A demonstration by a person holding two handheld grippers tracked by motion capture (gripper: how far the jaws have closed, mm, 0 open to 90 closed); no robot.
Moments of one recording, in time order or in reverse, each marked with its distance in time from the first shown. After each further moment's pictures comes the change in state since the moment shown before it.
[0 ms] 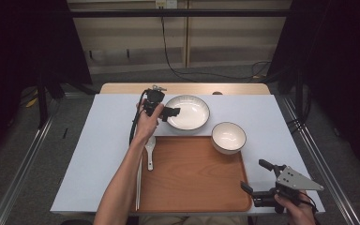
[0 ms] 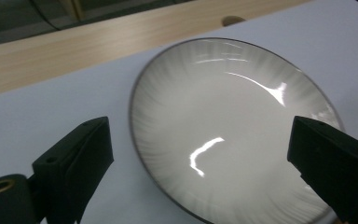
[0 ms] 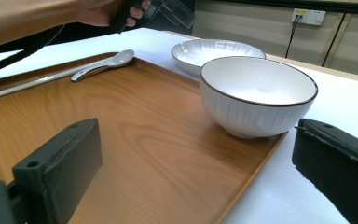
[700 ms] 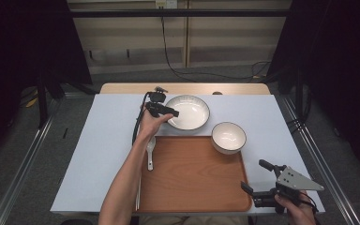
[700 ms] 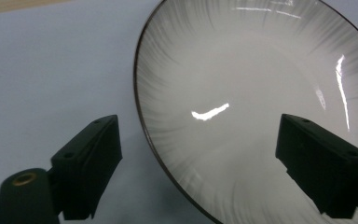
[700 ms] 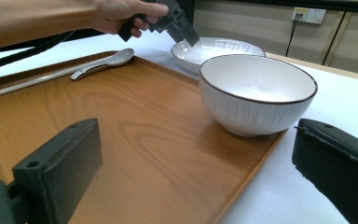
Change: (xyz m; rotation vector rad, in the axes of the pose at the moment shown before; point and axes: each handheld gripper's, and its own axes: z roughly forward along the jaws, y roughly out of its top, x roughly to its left) left arm 0.006 -0.005 0.035 0.215 -0.040 -0.060; right arm 0.000 -0.001 -0.001 0.004 -0.002 0.002
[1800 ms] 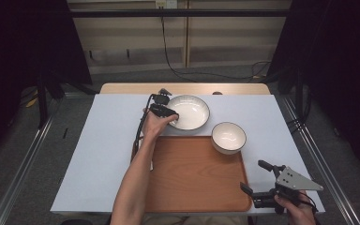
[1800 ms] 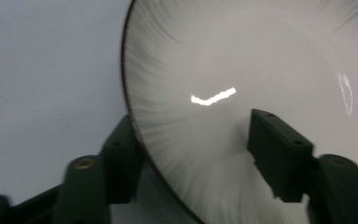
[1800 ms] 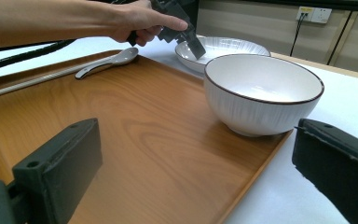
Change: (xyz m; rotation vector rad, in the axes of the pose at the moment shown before) left arm 0.006 -0.002 0.012 0.062 -0.001 -0.014; right arm 0.001 -0.001 0.001 0.003 0.017 -0.007
